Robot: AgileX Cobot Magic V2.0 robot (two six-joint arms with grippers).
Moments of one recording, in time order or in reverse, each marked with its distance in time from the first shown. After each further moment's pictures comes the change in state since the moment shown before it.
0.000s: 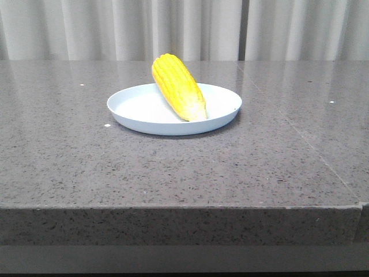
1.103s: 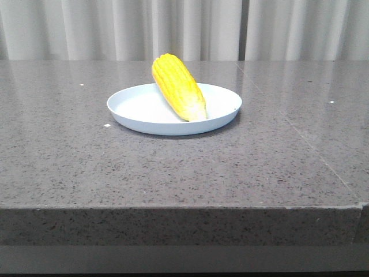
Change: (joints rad) left arm 0.000 0.000 0.000 -0.041 0.000 0.000; right arm -0.054 -0.045 0.054 0.000 -0.041 -0.002
